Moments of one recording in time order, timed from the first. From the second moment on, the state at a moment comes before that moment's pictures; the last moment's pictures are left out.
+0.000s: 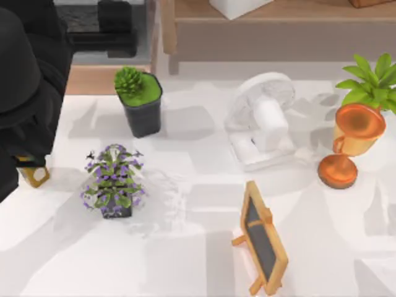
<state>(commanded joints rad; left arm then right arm) -0.61 1.12 0.75 0.38 -0.60 0.02 0.00 0.00 0.00 0.00 0.00 0.00</state>
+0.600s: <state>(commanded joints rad) -0.52 1.18 0.78 0.44 -0.54 0.11 0.00 0.00 0.00 0.00 0.00 0.00</state>
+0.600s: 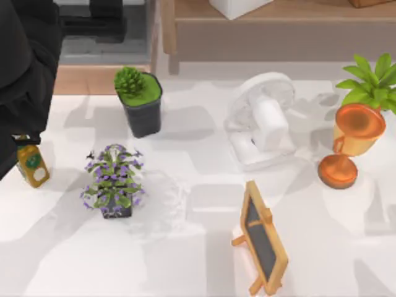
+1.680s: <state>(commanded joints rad) 0.35 2.12 1.08 1.09 0.34 1.40 0.00 0.00 0.00 0.00 0.00 0.00</state>
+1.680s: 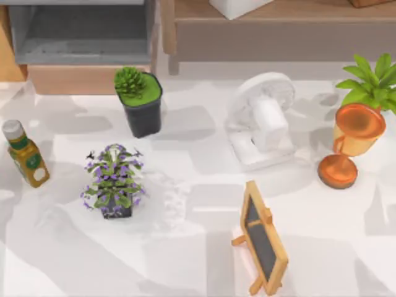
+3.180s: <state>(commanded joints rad) 0.39 2.33 1.21 1.11 0.44 1.58 0.00 0.00 0.00 0.00 0.00 0.00</state>
